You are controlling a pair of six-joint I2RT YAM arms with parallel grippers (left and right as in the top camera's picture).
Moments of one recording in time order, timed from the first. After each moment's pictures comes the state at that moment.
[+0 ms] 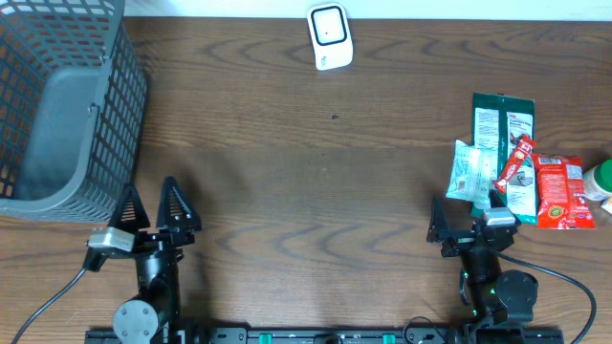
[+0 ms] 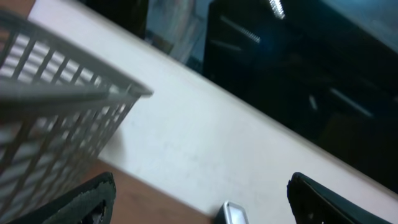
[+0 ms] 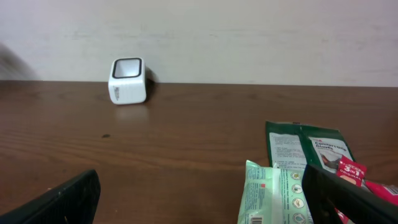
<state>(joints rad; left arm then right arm) 0.01 0.01 0.05 0.29 -0.09 -0.55 0.00 0.01 0.01 -0.06 -0.10 0.03</state>
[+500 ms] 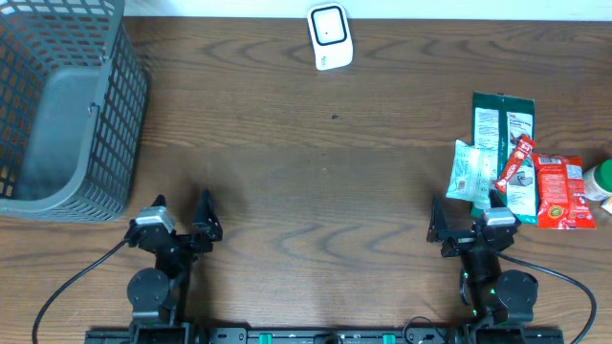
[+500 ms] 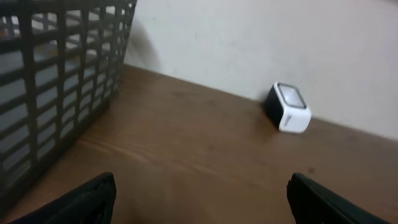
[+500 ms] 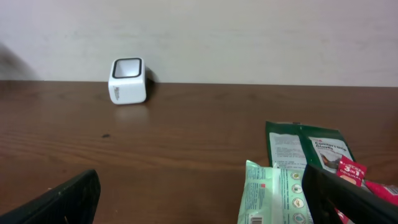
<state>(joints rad) 0.01 0.01 0.01 -0.08 0.04 -0.28 0.00 0.01 0.01 -0.06 -0.10 0.03</state>
